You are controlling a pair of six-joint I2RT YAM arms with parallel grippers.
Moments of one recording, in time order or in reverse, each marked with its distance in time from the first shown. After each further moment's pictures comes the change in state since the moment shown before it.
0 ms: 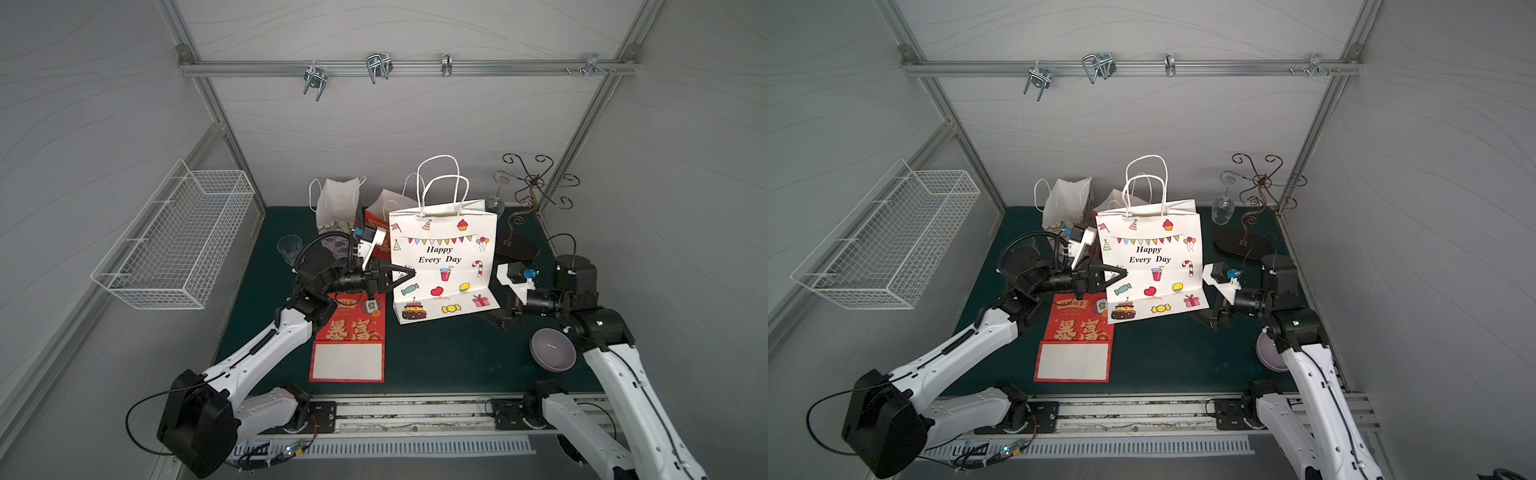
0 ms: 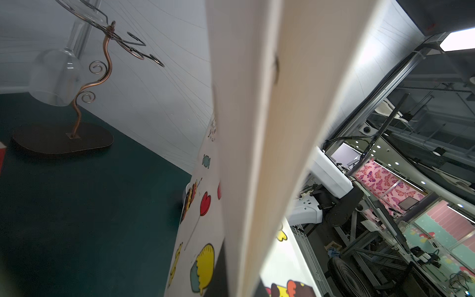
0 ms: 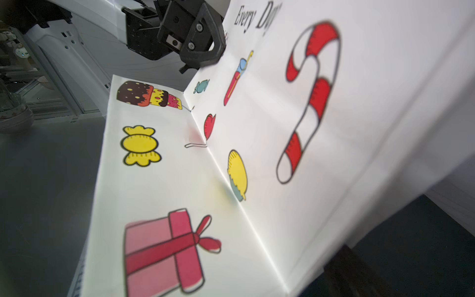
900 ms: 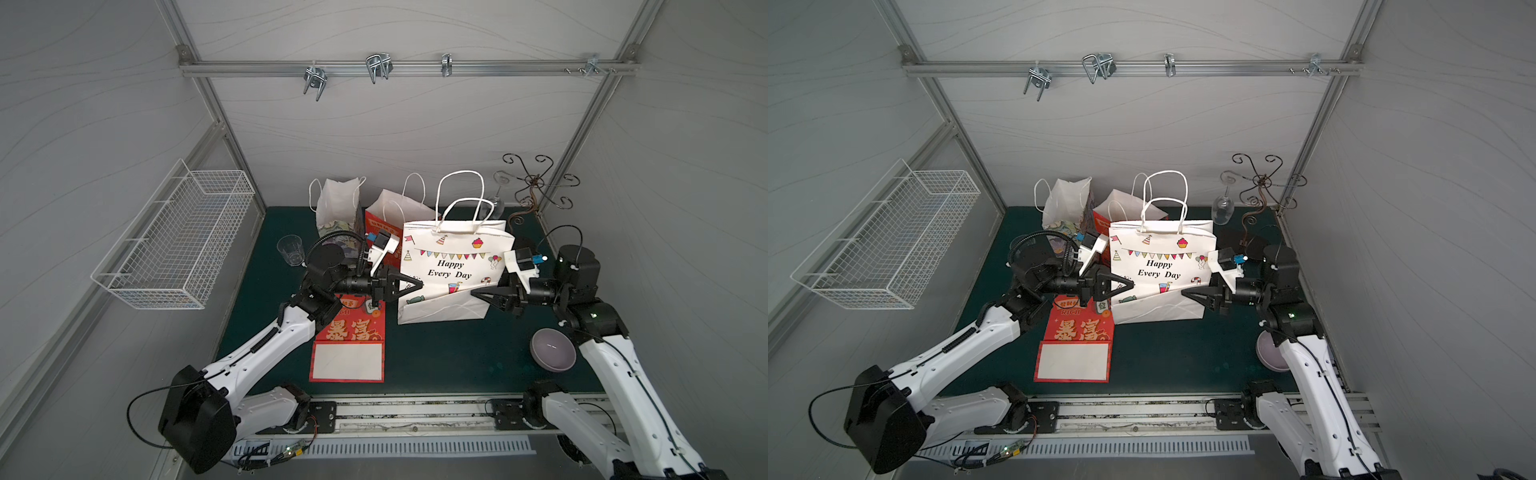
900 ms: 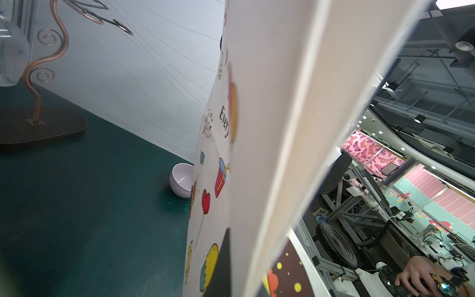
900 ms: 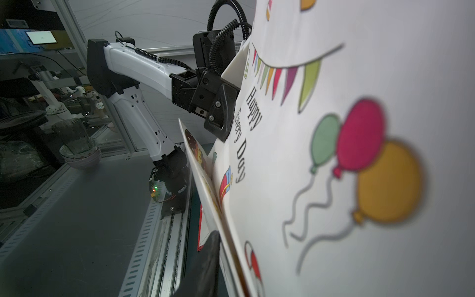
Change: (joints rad) left arm -0.056 0.017 0.050 -0.155 0.060 0.142; right arm 0.001 0.048 0.003 0.225 -0.198 0.251
